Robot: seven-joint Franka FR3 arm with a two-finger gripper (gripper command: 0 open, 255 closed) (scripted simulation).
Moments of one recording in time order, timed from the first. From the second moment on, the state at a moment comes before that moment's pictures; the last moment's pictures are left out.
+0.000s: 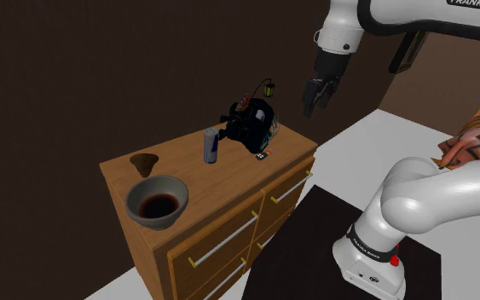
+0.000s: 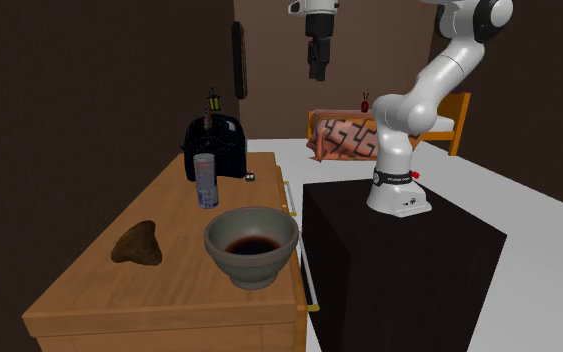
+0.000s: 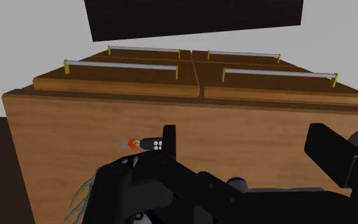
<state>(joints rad) -0.01 -0.82 0.05 -2.36 -0.01 1.54 0.10</state>
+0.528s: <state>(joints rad) 0.00 -0.62 0.06 -2.32 0.01 1.70 0.11</state>
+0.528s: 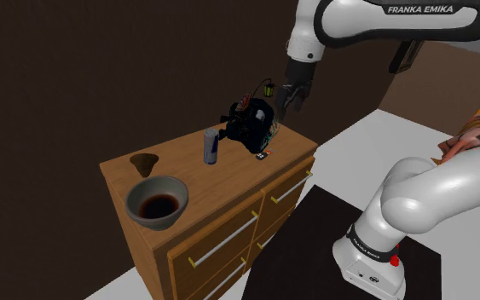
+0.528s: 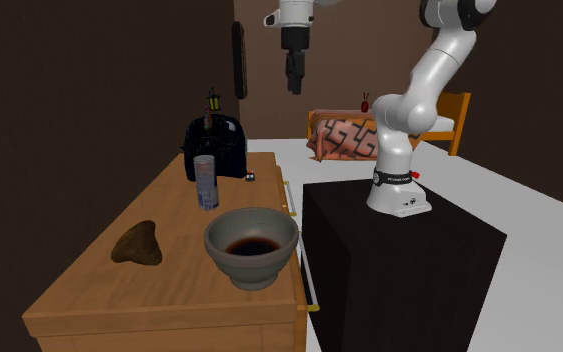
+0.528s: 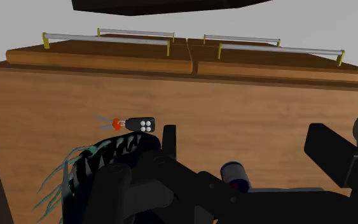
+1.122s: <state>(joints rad) 0.00 -0.29 0.09 -2.16 0.01 1.87 0.14</state>
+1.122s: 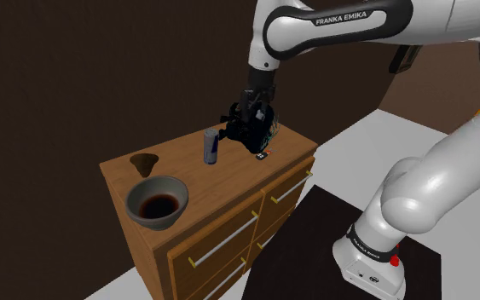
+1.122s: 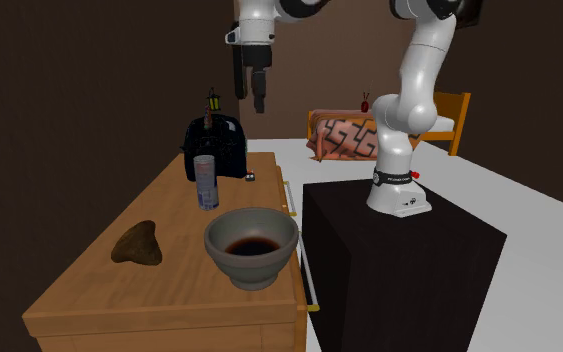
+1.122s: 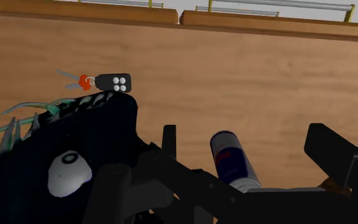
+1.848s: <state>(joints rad) 0.02 0.15 0.12 -1.82 -0.02 1.97 0.17</state>
